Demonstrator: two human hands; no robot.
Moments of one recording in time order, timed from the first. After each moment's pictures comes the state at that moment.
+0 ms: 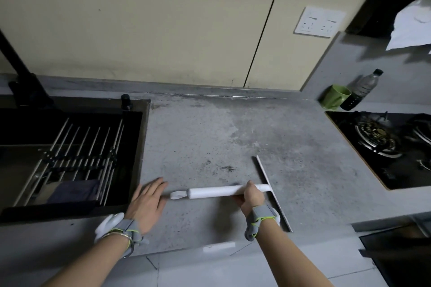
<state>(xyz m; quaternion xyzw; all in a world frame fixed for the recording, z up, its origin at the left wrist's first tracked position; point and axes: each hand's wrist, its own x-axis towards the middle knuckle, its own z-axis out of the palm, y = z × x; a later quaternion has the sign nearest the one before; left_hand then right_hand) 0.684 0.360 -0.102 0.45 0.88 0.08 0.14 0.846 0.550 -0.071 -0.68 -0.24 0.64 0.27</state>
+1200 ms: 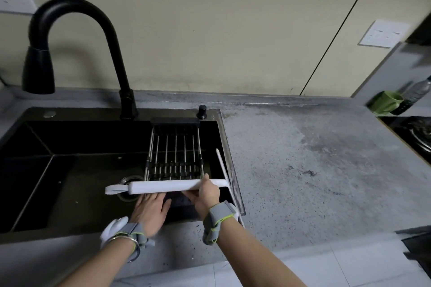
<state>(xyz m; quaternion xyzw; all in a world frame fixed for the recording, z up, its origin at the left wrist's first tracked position) 0.480 0.170 -0.103 0.42 0.89 0.08 0.15 0.558 0.285 -0.049 -0.55 -0.22 0.78 0.22</state>
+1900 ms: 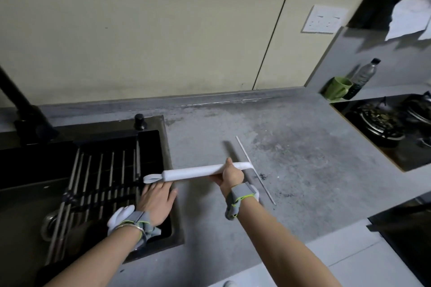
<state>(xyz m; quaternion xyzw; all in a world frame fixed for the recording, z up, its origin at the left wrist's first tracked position) 0.555 0.366 -0.086 0.51 0.85 0.08 0.14 0.670 0.503 -0.039 -0.60 -0.20 0.69 0.34</state>
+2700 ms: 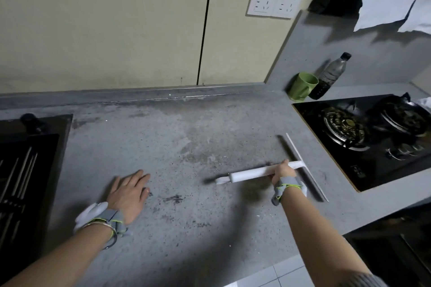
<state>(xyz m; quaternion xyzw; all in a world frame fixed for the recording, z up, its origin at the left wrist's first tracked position) 0.675 0.550 -0.105 0.48 0.86 -0.05 0.15 0.943 0.814 -0.069 -0.76 -0.25 0.52 0.30</state>
